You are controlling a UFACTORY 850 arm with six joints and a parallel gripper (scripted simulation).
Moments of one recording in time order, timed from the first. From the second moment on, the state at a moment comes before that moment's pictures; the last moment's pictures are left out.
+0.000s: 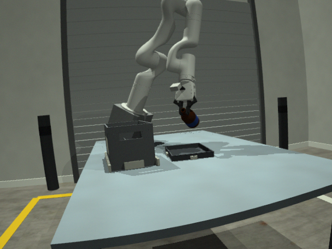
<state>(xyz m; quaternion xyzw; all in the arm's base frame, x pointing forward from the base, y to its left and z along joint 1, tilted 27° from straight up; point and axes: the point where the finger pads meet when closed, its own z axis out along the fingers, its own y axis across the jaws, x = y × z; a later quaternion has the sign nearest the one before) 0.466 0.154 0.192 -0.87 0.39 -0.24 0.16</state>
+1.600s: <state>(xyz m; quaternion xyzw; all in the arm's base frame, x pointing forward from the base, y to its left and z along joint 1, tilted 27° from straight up) 0.464 0.154 0.193 -0.85 0.40 -0.31 0.12</state>
